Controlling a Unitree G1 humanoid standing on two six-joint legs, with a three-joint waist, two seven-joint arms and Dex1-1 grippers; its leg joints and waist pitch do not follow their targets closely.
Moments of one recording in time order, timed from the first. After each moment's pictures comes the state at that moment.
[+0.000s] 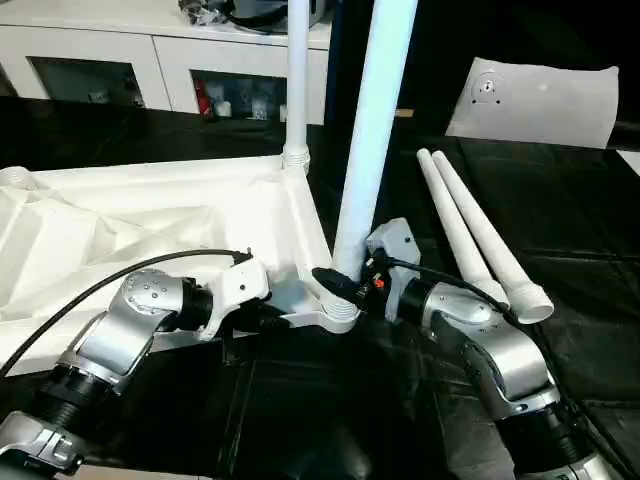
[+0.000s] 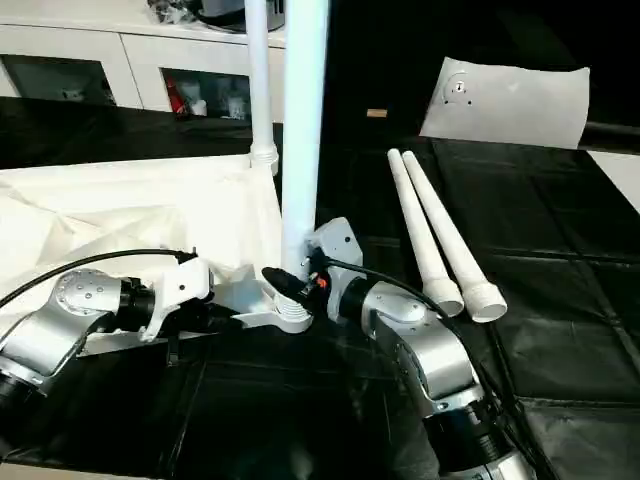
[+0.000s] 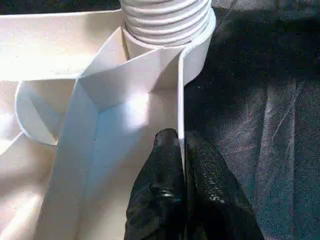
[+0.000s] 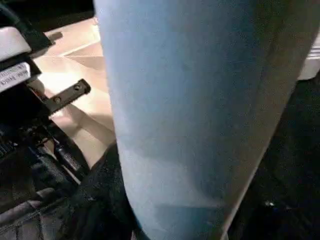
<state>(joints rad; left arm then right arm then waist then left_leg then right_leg) -0.40 0.60 -0.35 0.24 -0.08 0.20 -1.12 -0.32 -0.20 0.24 0.01 0.26 0.45 0.60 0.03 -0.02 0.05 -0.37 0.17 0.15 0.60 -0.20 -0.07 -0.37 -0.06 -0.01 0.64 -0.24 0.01</state>
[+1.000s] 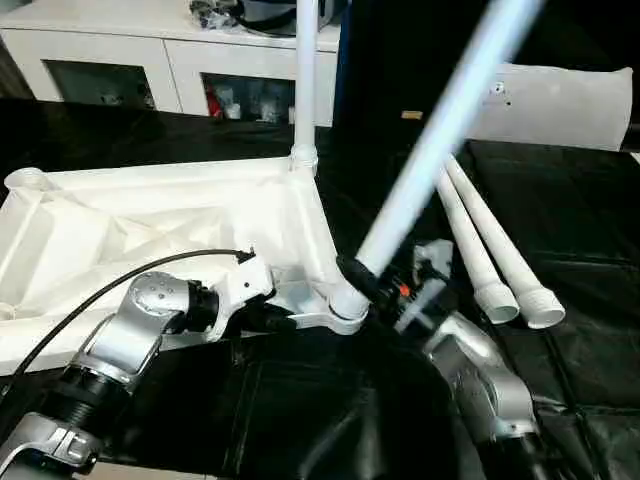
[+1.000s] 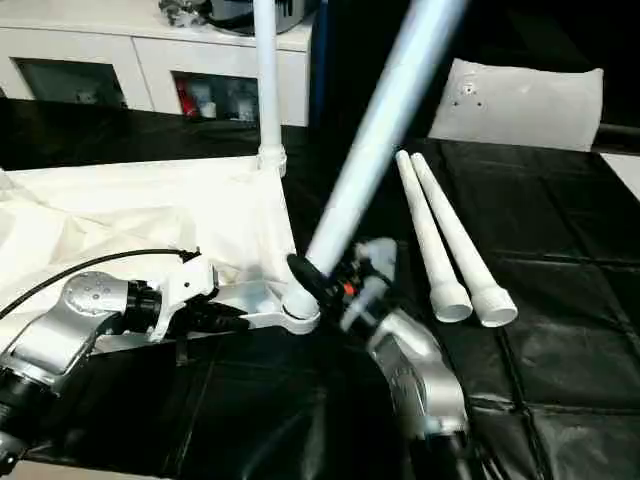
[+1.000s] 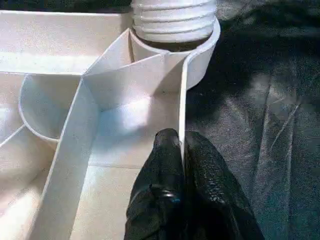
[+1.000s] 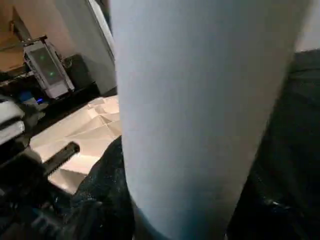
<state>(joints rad) -0.42 0.54 -0.32 0.29 -0.09 0.21 -1.13 -0.15 -0.06 0.07 0.22 0.40 0.07 0.67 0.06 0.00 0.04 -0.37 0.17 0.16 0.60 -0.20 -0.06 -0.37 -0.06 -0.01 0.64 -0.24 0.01</state>
